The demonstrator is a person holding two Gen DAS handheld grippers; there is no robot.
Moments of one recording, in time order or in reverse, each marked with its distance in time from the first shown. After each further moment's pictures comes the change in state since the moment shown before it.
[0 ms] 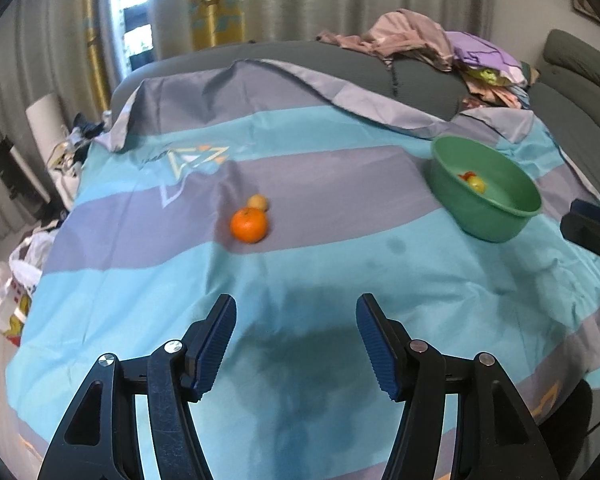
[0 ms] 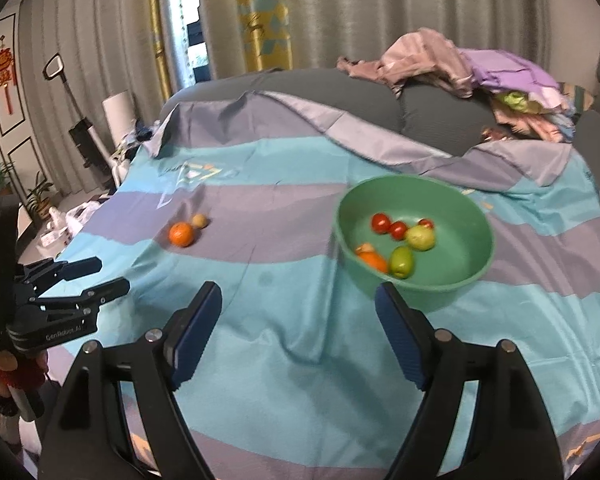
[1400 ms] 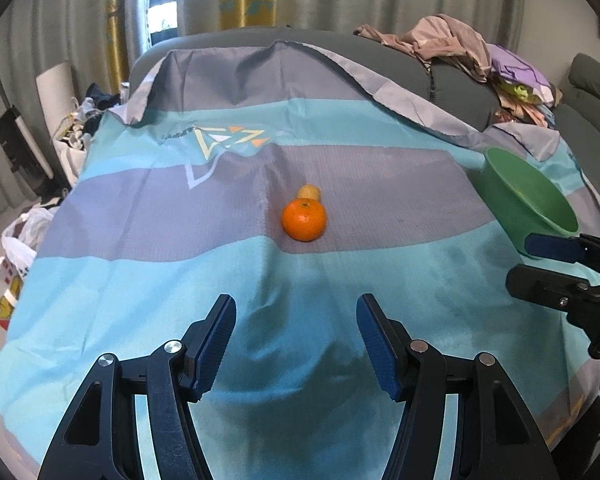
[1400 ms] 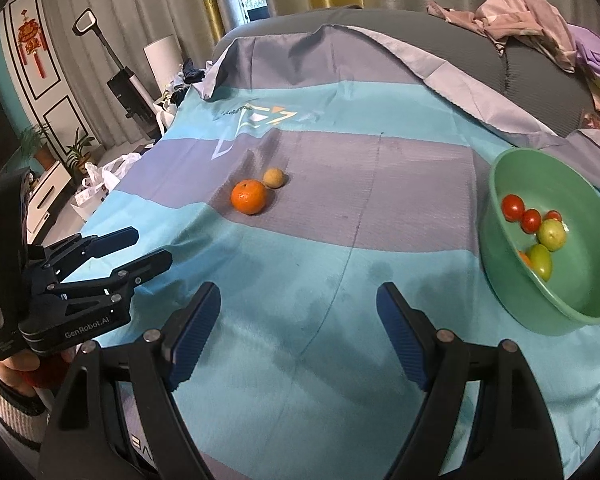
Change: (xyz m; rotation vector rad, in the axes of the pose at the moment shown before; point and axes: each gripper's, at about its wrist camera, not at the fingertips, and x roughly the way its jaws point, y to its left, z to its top) left arm 0.040 0.056 0.002 -0.069 0.008 -0.026; right arm 0.099 0.072 0.019 -0.069 0.184 0.180
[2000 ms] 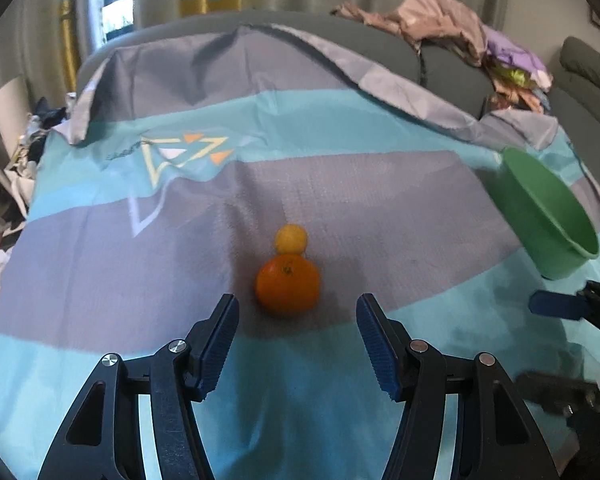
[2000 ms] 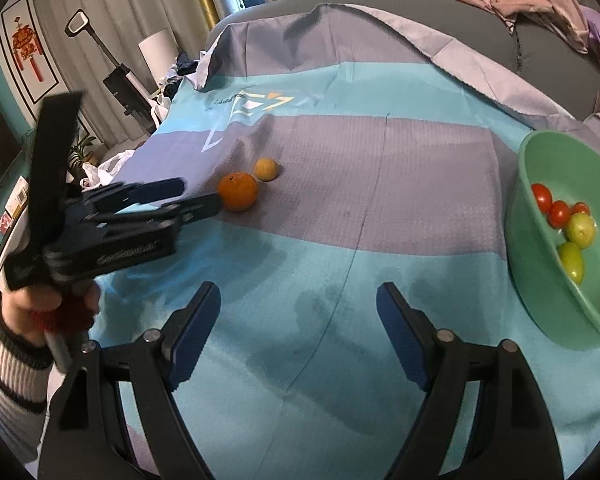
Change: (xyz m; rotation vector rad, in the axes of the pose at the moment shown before) left arm 0.077 -0.002 0.055 0.090 0.064 -0.067; right arm 0.035 -0.014 0.002 0.034 0.034 0.041
